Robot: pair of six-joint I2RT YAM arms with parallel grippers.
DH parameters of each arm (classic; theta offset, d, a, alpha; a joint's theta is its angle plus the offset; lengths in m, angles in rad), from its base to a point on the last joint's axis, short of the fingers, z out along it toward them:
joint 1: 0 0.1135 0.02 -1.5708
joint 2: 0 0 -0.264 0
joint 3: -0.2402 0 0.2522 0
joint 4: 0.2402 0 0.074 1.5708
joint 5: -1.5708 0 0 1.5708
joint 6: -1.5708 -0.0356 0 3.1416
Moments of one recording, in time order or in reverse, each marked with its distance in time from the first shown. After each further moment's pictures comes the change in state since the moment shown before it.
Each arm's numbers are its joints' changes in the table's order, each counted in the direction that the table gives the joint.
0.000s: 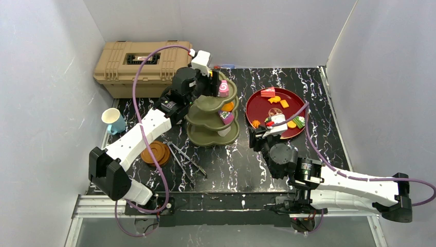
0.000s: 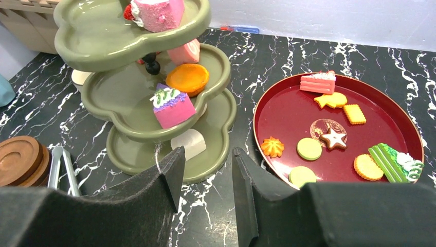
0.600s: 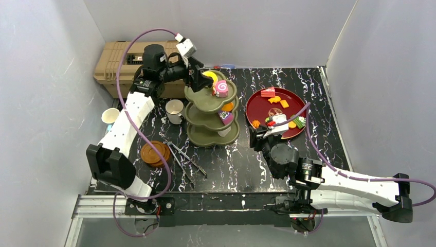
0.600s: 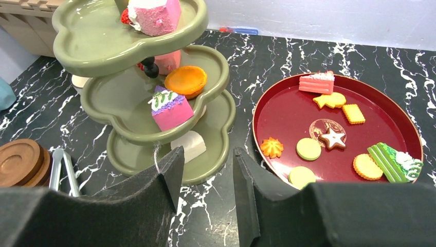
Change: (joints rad) left arm 0.306 0.054 -0.182 0.092 -0.865 -0.225; right arm 0.000 -0.008 0.000 -0.001 -0.007 0.000
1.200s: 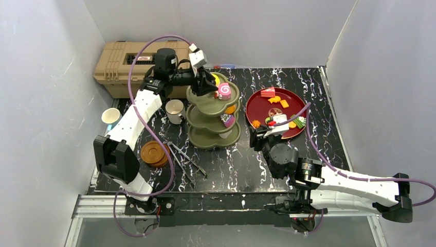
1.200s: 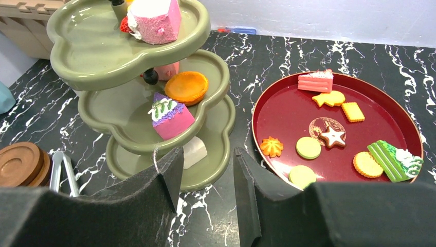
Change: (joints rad) left arm -0.021 0.106 -0.049 0.125 -0.225 -0.202; right arm 0.000 0.002 0.000 0.000 -0.012 -0.015
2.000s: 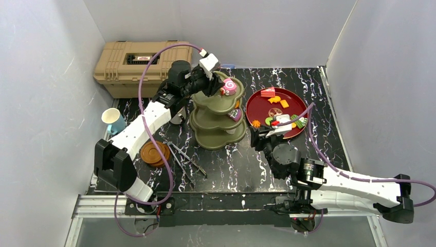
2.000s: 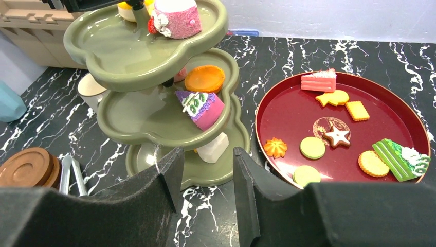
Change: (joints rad) left arm -0.170 -0.071 0.187 -0.275 0.530 0.120; right arm 0.000 -0.015 0.002 0.001 0.000 -0.022
